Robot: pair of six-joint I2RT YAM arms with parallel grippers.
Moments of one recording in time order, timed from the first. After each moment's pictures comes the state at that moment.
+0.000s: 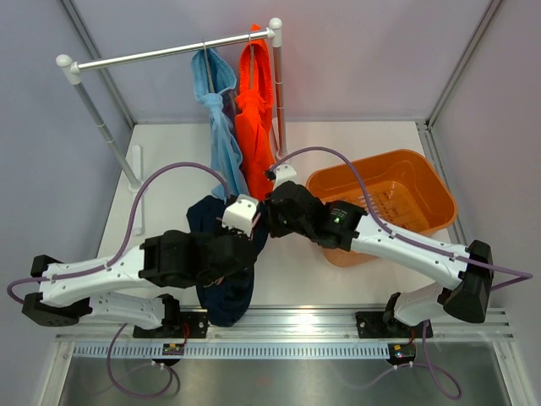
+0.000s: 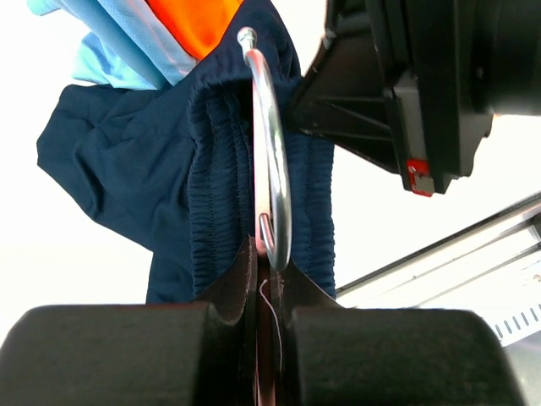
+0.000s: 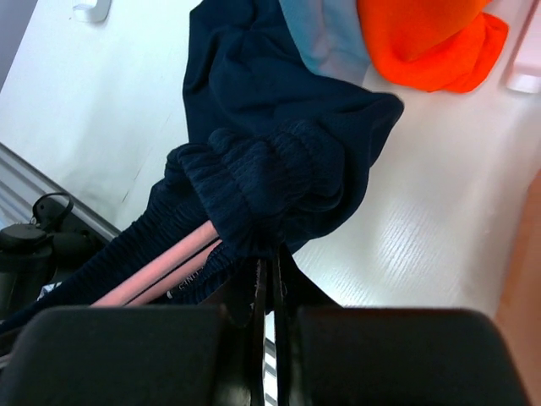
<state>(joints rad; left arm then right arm) -1.42 1.08 1.27 -1.10 -0.75 -0.73 1.09 1.40 1.29 -0.54 0.26 0.56</state>
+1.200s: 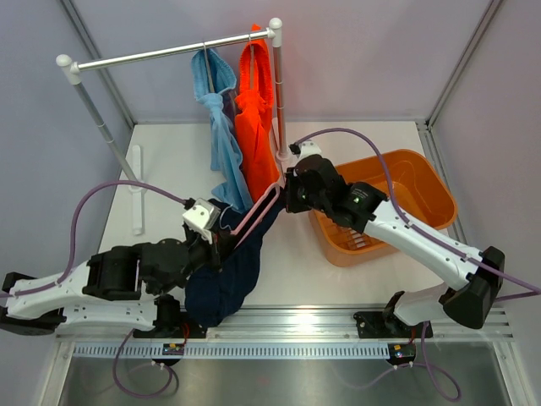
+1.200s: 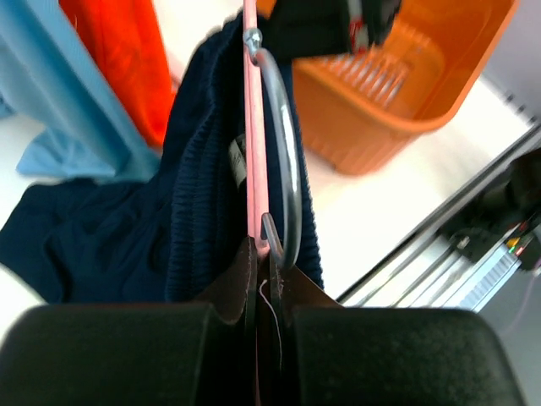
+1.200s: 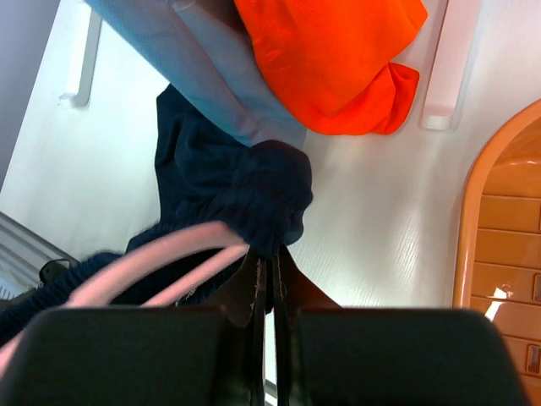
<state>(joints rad) -1.46 0.69 1.04 -0.77 -0.69 -0.46 0.88 1.39 1.36 -0.57 0.19 0.55</state>
